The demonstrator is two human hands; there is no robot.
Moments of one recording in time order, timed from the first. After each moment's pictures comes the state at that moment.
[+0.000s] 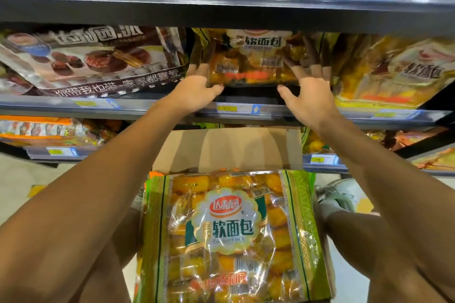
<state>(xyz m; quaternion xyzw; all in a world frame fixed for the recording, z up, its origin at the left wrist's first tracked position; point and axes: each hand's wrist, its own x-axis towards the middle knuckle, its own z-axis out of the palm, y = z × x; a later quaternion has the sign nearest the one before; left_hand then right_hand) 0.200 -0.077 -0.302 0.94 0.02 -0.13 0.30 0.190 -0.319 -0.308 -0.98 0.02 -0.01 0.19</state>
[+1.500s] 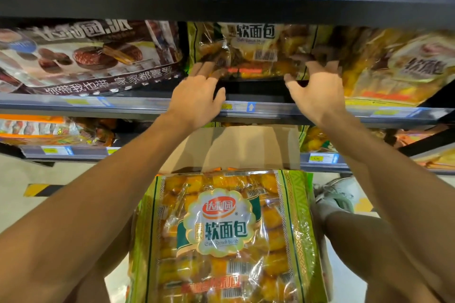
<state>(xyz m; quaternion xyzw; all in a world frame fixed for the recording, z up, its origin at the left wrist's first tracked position) 0.187 -0.098 -0.317 0.99 -0.07 0.00 0.09 0.204 -0.338 -0.318 -0.98 0.08 -0.05 0.19</state>
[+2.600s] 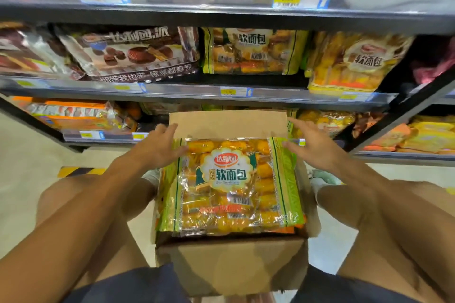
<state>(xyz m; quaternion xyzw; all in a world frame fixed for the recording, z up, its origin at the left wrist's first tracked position) 0.005 -0.001 -0.306 0.96 0.02 -0.23 0.15 0.028 -0.382 -0.310 -0.95 -0.07 0.18 0.24</state>
